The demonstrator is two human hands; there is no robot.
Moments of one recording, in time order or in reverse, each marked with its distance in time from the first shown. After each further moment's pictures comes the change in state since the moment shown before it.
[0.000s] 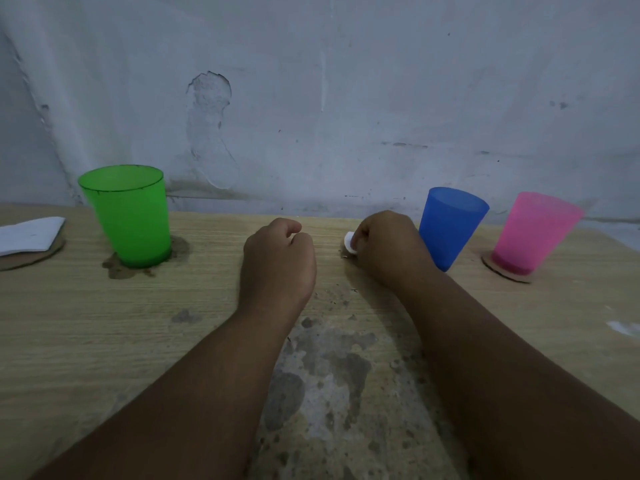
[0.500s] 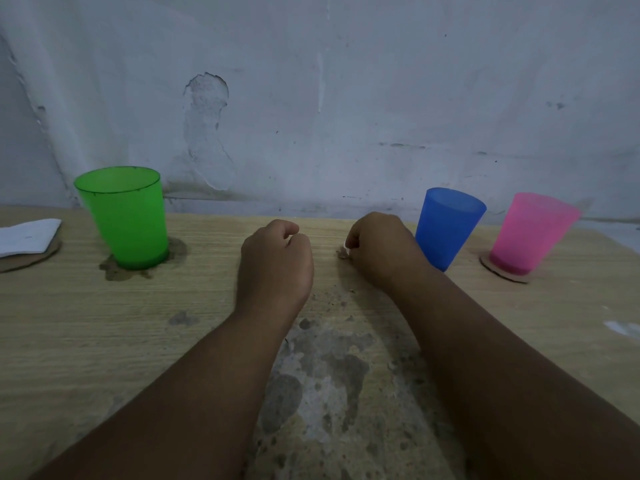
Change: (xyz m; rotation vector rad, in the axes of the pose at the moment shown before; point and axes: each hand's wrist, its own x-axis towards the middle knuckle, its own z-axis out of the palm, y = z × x) left_hand 0.001 -0.002 0.001 0.011 0.015 0.015; right_hand 0.010 -0.007 0.004 -0.162 -0.091 -0.025
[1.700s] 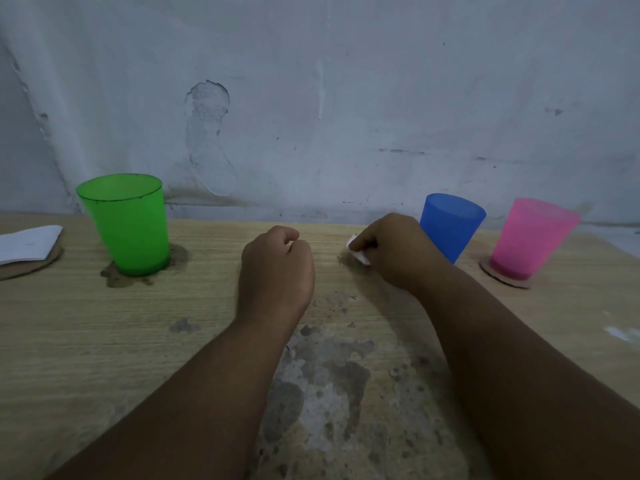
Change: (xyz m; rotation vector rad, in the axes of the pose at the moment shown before) left_hand 0.001 -0.002 0.001 -0.014 -0.002 -0.012; right_hand -0.014 0.018 -0.017 0.140 0.044 -0.153
